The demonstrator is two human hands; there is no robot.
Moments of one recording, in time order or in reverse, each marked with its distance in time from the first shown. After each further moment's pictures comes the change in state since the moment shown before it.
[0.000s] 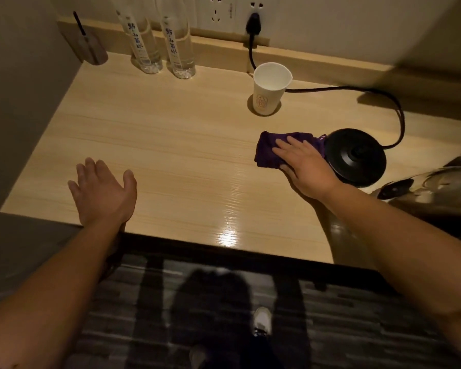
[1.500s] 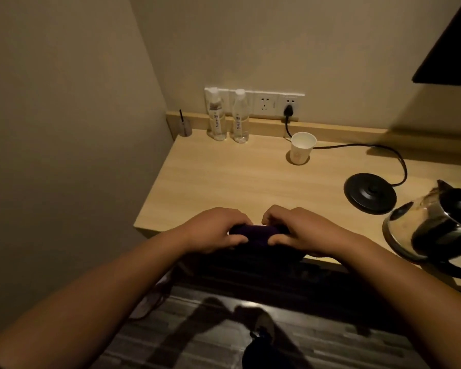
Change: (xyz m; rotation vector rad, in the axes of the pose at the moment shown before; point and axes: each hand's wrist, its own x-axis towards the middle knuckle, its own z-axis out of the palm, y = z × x) left_hand -0.094 0.010 -0.213 -0.215 -0.575 1.065; right_hand -0.081 -0.237 -0.134 0.322 -0.296 -0.166
